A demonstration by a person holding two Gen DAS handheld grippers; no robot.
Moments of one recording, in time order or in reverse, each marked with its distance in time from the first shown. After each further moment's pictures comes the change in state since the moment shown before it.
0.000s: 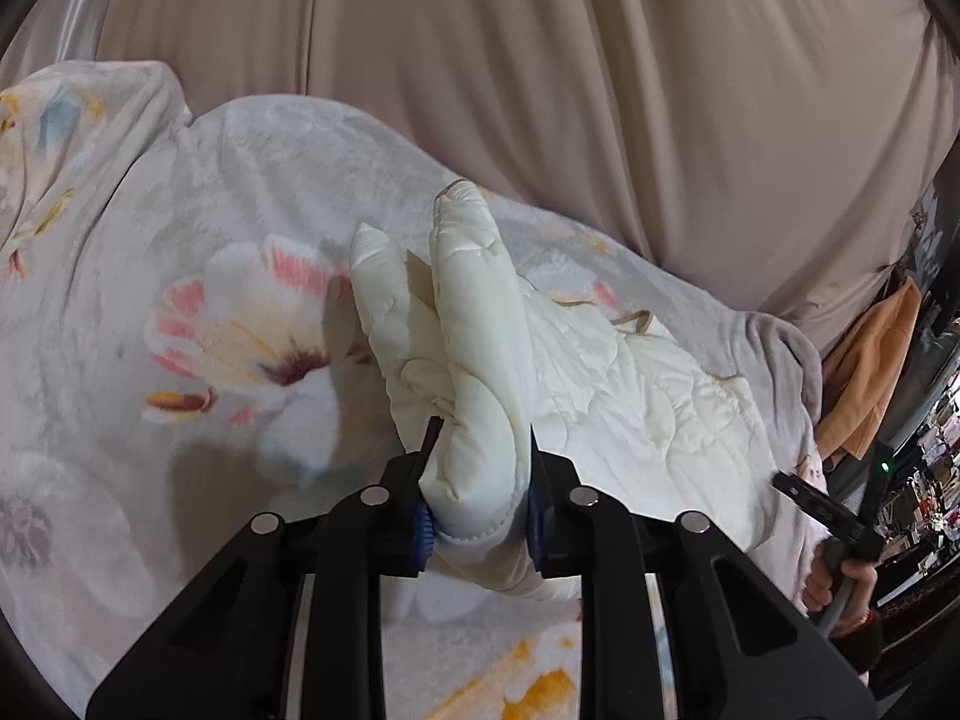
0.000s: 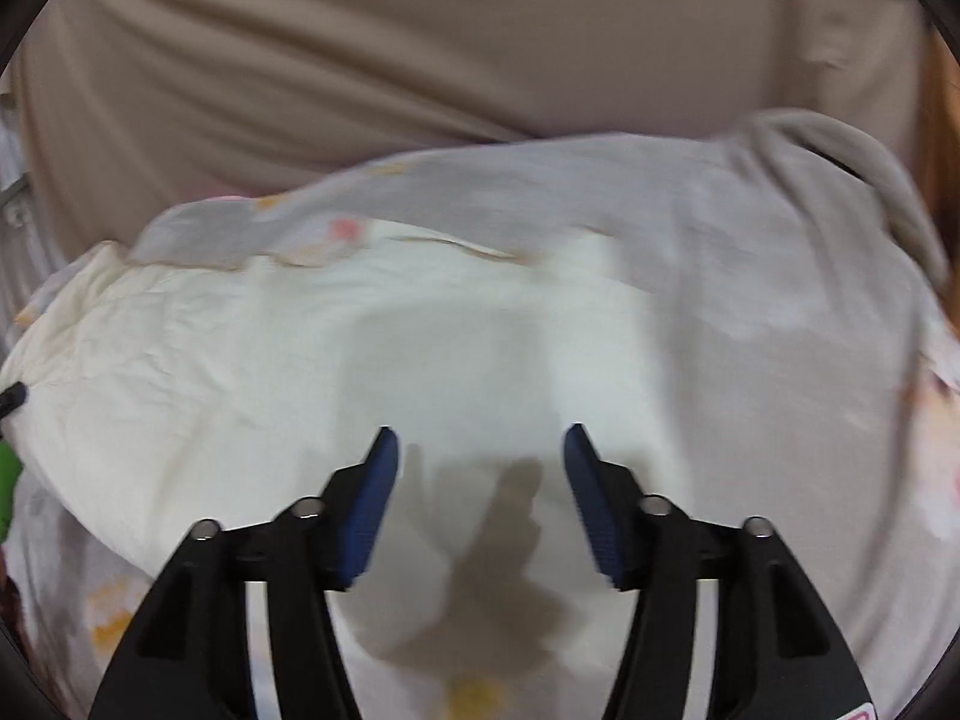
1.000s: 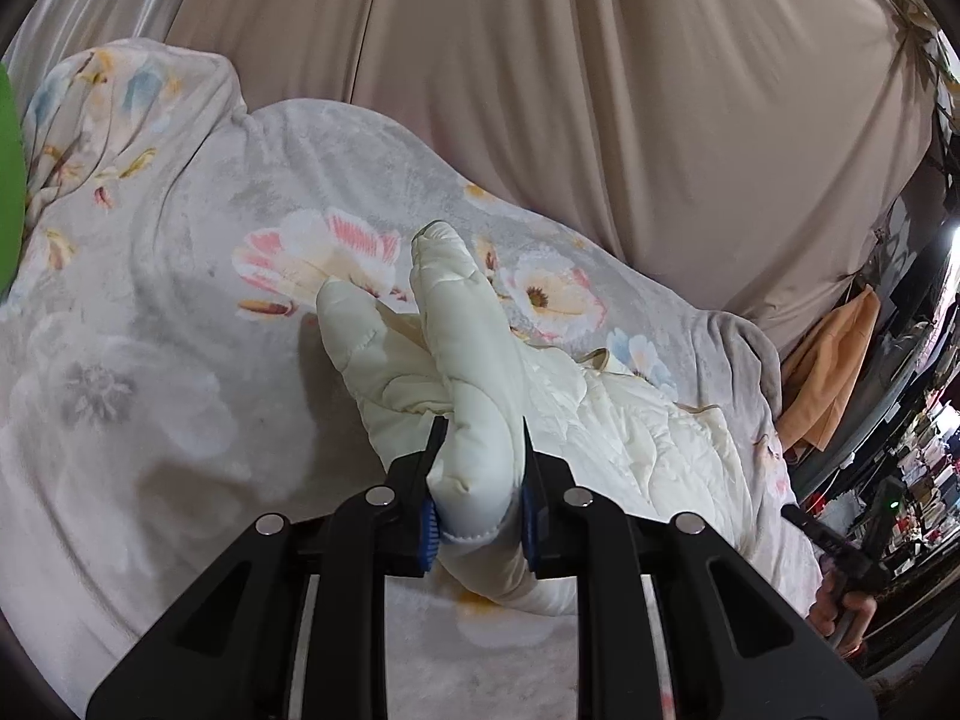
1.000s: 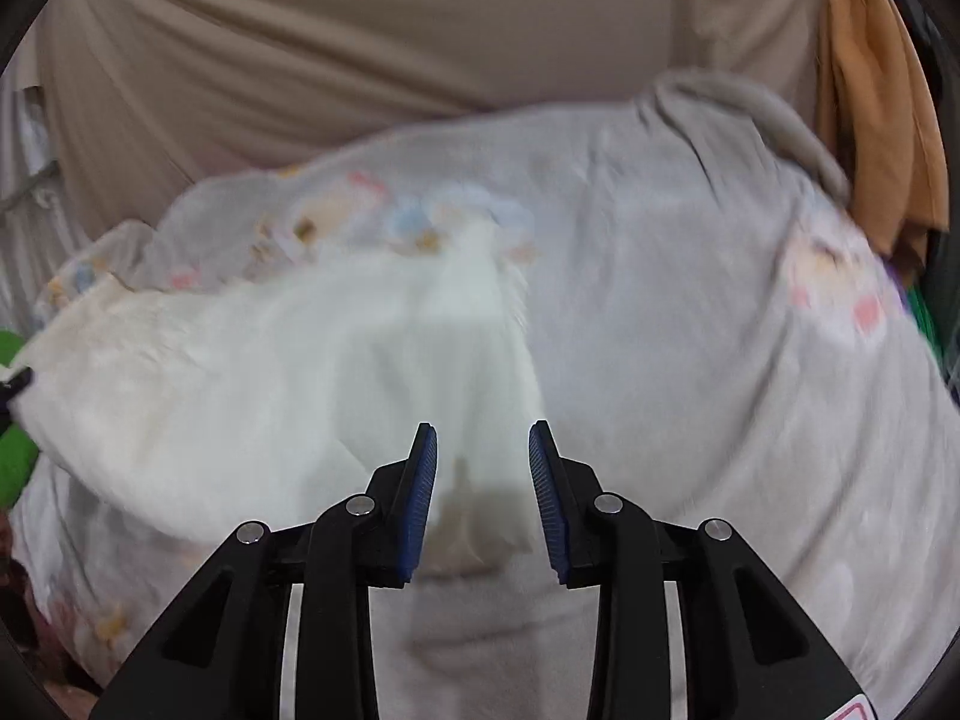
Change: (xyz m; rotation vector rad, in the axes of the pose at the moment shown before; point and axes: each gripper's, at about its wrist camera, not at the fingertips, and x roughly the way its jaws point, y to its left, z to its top) left arm -0.117 0.020 -0.078 -0.047 -0.069 -0.059; right arm -0.127 0.035 -0.082 -0.071 -0.057 0.109
